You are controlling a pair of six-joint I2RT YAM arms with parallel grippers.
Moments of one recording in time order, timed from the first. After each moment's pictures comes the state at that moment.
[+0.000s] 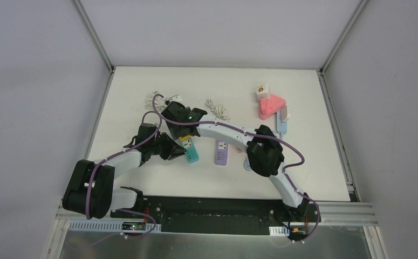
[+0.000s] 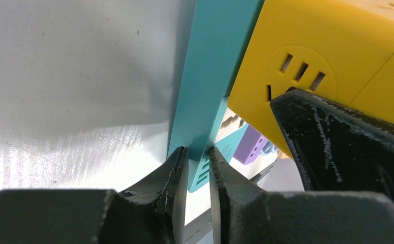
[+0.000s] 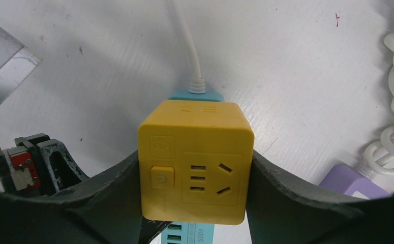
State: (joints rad) left arm -0.22 1.29 0.40 0.00 0.39 -1.02; right arm 1.07 2.24 1.99 -0.72 0.36 0.43
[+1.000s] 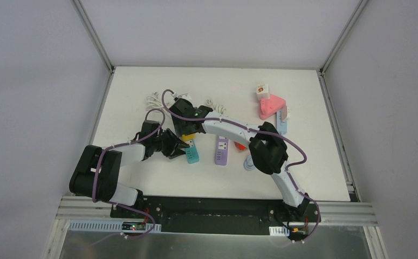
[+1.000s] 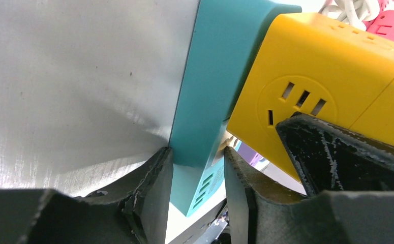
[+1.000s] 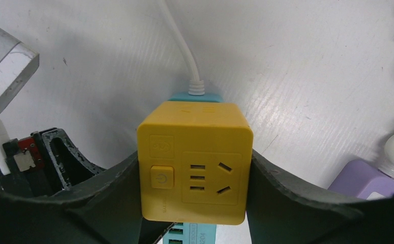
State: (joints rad) left arm -0.23 1.44 0.45 0.08 0.42 -1.05; right arm 1.01 2.21 1.90 -0.68 0.28 0.54
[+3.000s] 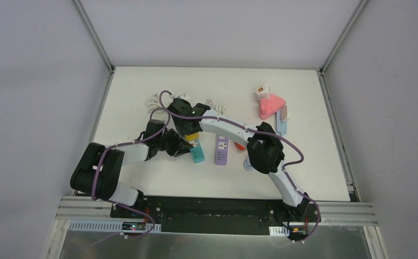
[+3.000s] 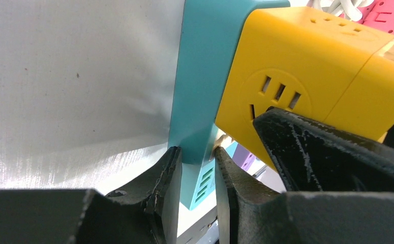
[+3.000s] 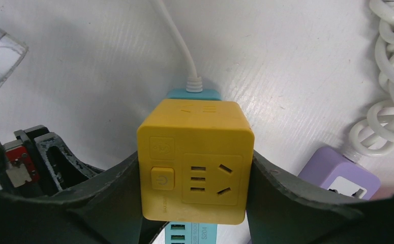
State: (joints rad) left arm -0.30 1.47 0.46 0.13 0.39 -1.08; right arm 1.02 2.25 2.01 -0.83 0.34 0.49
